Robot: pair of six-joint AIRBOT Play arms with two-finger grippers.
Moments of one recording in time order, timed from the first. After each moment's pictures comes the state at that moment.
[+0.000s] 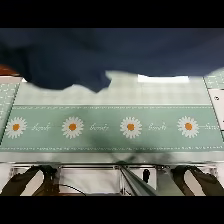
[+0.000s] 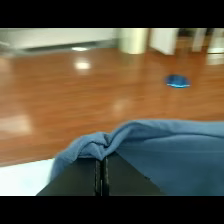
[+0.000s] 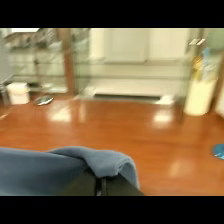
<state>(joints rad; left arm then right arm) 0.20 -0.85 2.02 1.17 -1.35 -1.39 -0.27 -0.78 2.06 -1.13 1.33 1.49</state>
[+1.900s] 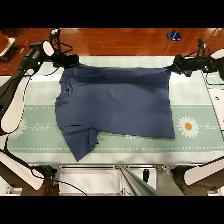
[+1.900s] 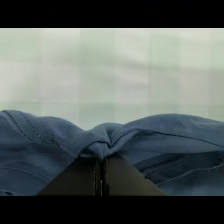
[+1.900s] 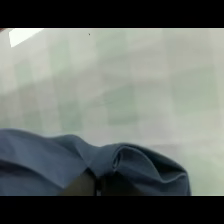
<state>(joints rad) -0.11 -1.86 1.76 1.38 -0.91 -1.67 -0.25 -1.81 1.62 -0.85 1.03 1.41</state>
